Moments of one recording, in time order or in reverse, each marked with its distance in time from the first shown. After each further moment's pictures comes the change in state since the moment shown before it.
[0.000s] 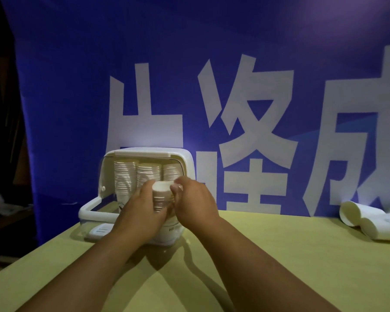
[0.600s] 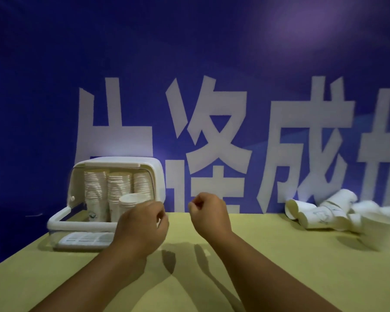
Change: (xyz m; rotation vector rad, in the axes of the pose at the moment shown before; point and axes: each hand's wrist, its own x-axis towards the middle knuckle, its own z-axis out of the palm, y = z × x) left_hand -0.043 0.070 0.005 0.102 0.053 0.334; right_hand -0.044 0.061 -0.072 0.064 0.171 0.250
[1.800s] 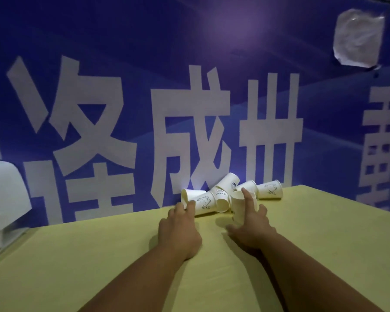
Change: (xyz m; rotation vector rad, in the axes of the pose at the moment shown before) left_hand 0.019 0.339 0.226 0.028 -0.404 0.087; right_hand -0.022 0.281 -0.311 -0.387 0.091 0.458
